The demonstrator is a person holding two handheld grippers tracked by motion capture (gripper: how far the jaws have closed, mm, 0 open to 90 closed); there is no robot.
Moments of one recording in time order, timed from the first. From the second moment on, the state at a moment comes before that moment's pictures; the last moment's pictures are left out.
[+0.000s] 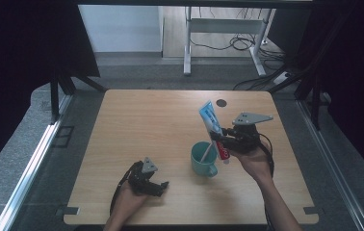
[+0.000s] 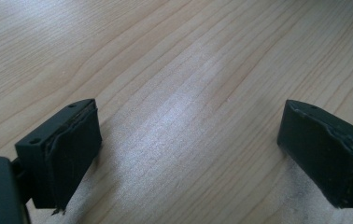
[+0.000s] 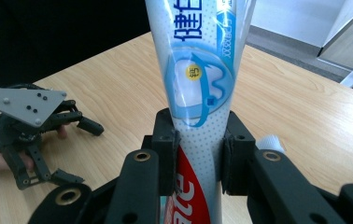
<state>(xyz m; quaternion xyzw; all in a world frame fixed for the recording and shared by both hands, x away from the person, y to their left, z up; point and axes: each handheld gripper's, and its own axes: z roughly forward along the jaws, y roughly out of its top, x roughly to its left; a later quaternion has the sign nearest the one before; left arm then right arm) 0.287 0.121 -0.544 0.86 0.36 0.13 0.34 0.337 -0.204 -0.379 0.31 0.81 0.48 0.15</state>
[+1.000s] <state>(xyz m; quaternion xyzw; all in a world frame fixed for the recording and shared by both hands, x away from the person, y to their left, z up) 0.287 0.121 -0.544 0.86 0.36 0.13 0.34 0.350 -0.165 -0.379 0.30 0.81 0.49 0.15</state>
